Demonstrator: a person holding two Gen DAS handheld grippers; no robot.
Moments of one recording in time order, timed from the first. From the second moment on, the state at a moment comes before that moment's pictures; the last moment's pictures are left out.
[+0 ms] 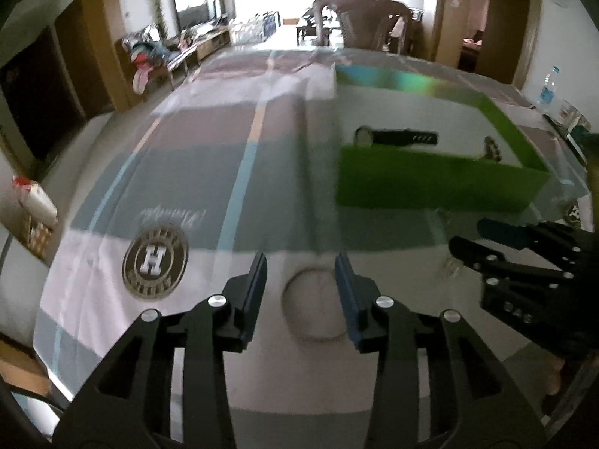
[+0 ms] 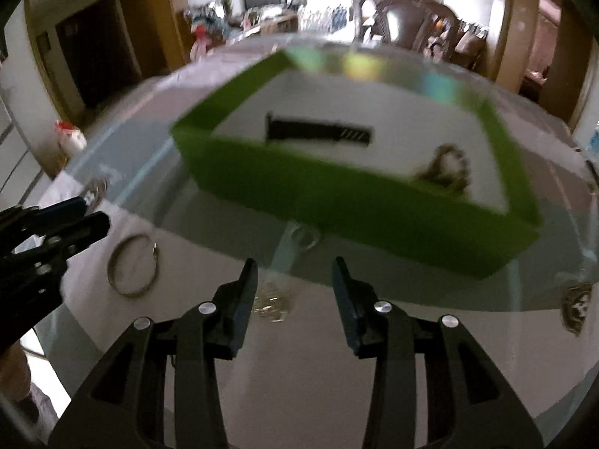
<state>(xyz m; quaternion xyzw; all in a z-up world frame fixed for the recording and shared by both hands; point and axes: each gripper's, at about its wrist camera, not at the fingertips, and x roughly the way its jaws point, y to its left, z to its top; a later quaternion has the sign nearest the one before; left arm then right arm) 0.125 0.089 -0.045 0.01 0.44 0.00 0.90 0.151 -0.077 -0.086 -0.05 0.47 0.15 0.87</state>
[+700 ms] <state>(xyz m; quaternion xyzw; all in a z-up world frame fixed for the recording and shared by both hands) 0.117 0.062 -0.090 0.02 0.48 -0.05 0.87 0.094 -0.187 -0.098 0.00 0.47 0.07 0.88</state>
